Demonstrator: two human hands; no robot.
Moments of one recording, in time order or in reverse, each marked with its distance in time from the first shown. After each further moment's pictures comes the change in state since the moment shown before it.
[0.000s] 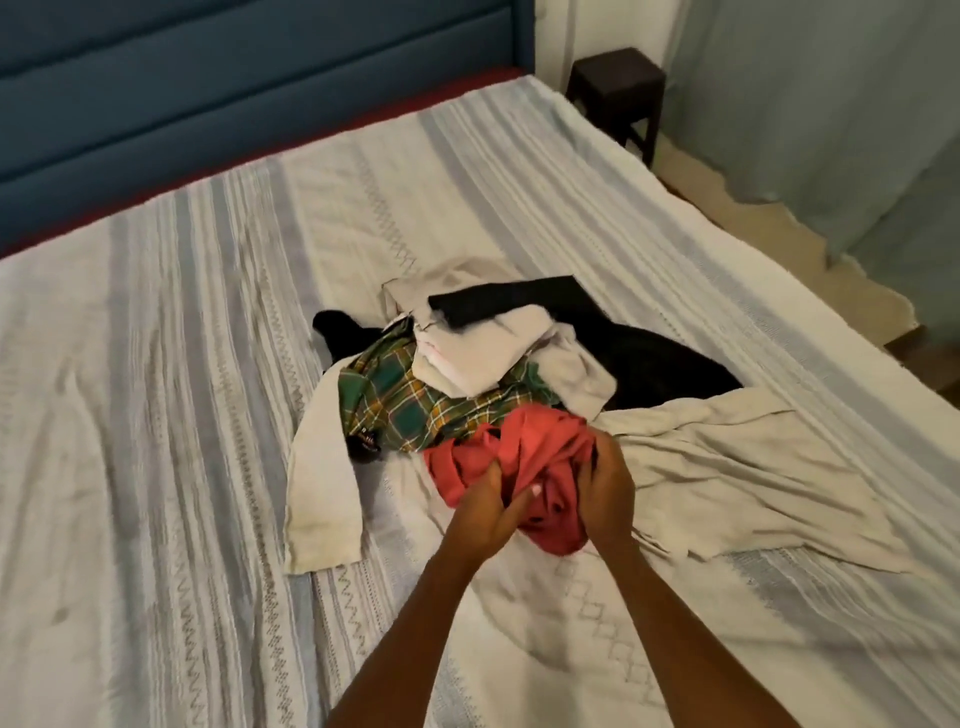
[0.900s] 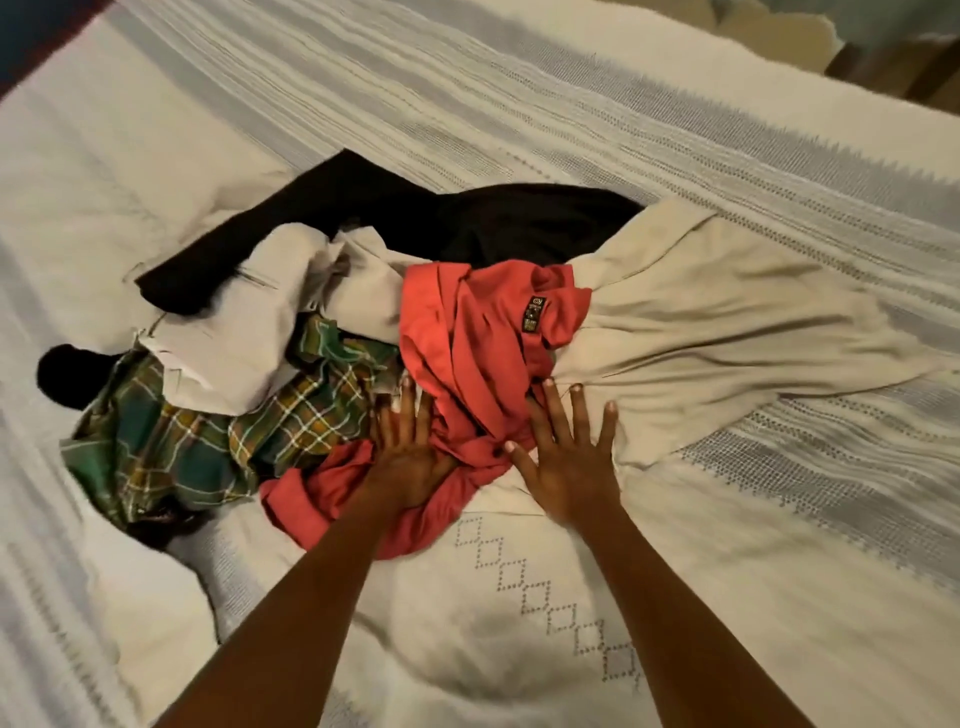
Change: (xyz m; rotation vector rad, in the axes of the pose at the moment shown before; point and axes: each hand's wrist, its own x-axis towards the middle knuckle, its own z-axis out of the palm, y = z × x) left_hand 0.168 -0.117 0.142 0.991 -0.213 0.445; right_hand 0.022 0.252 0.049 -0.688 -0.021 -0.129
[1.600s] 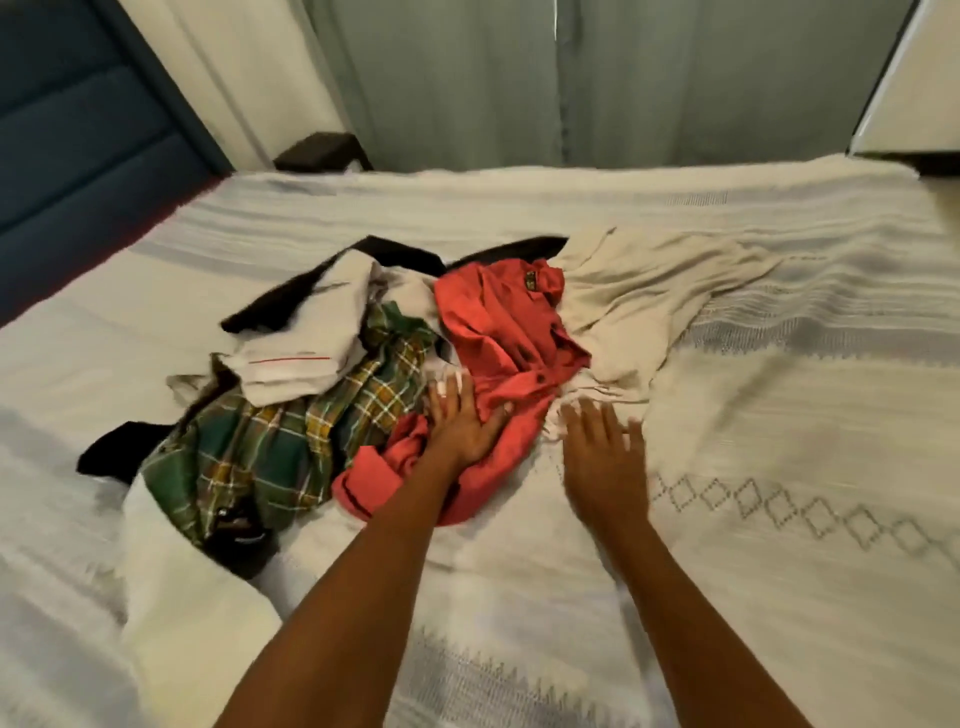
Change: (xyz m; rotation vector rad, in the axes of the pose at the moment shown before) left_hand -0.035 -0.029 0.004 -0.245 -0.060 0.079; right_hand -0.118 -0.113 0.023 -0.150 0.344 0.386
